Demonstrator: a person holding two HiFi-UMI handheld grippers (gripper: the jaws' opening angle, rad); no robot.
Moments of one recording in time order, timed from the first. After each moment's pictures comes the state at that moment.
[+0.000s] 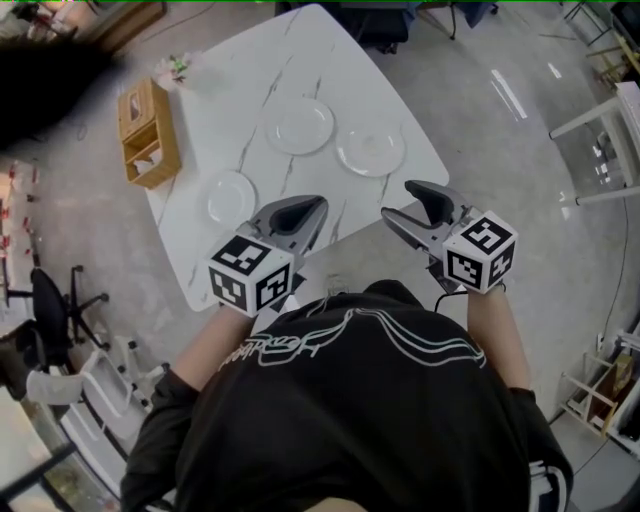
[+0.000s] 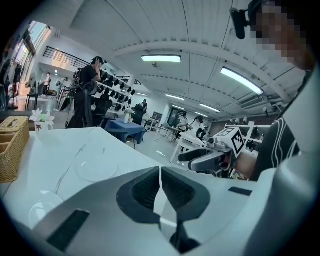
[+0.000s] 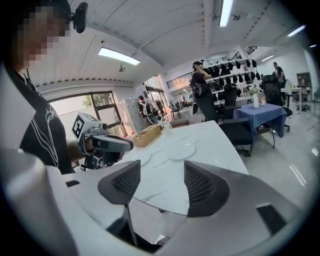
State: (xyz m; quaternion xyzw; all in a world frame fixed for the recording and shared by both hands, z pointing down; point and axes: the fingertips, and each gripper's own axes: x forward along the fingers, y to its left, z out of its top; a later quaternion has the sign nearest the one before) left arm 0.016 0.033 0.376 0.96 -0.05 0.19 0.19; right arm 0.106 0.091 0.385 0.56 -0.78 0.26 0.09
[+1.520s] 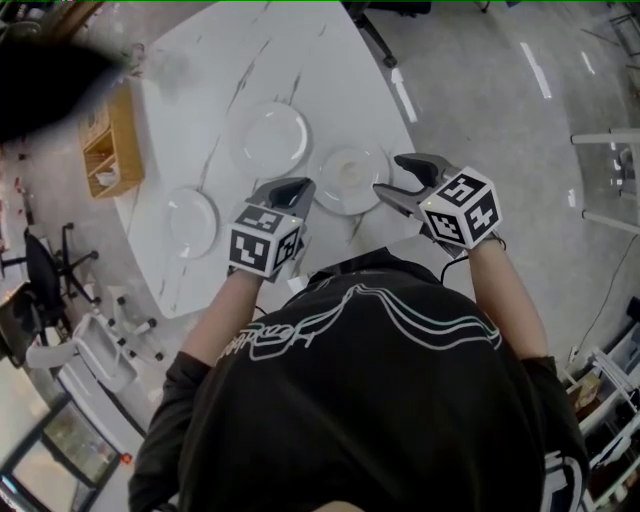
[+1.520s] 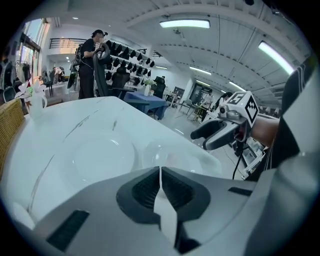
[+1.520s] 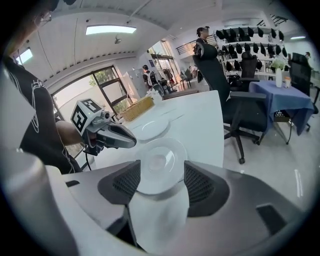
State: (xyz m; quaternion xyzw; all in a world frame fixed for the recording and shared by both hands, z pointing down) left arm 0.140 -0.070 0.523 0.89 -0.14 0.36 0.23; right arm 0.251 -0.023 0.502 0.43 -0.80 0.35 0.23
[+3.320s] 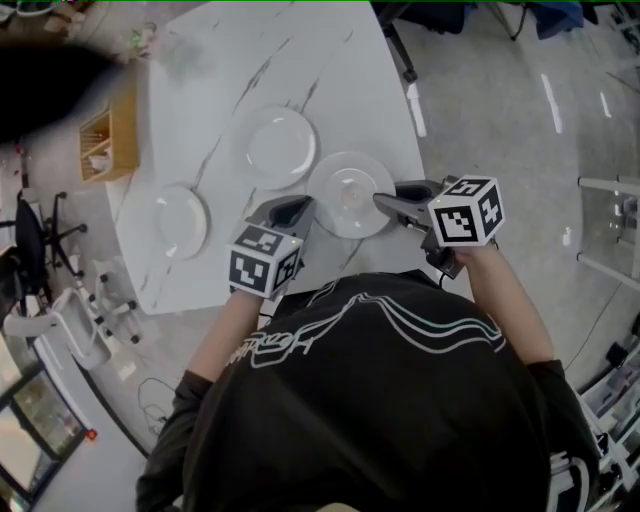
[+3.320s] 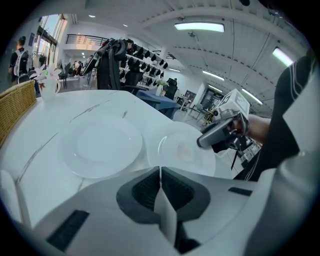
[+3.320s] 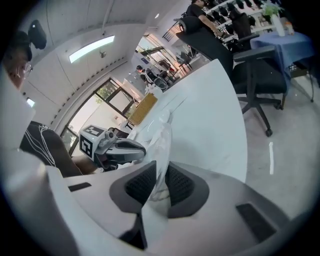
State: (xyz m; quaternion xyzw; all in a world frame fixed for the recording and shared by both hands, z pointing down) left arm 0.139 -0.074 0.552 0.88 -0.20 0.34 0.27; right arm 0.242 -0.045 0.529 0.32 -0.79 0.50 0.15
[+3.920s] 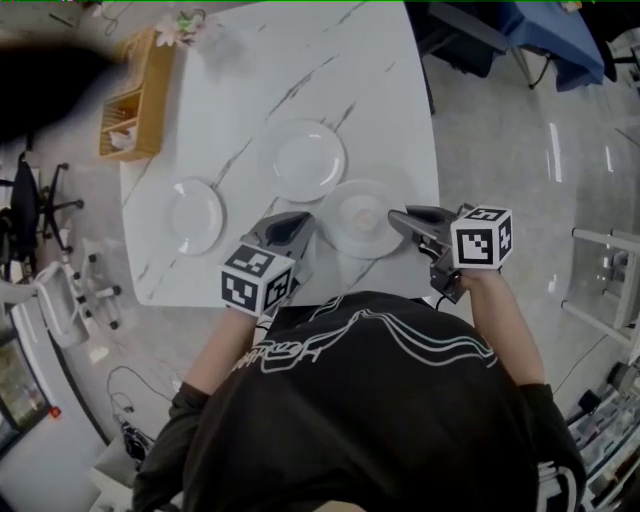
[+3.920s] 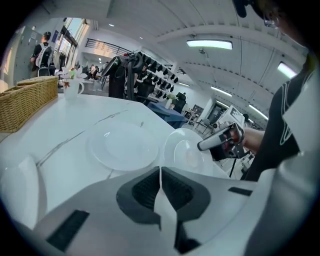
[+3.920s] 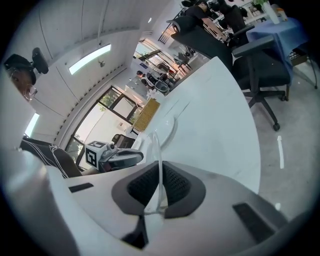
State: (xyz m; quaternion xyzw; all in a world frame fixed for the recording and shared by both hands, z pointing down) left arm 0.100 -0.089 0.530 0.88 -0.26 0.27 0.30; right arm 0.233 -0.067 0.512 0.30 -0.79 0.53 0.11
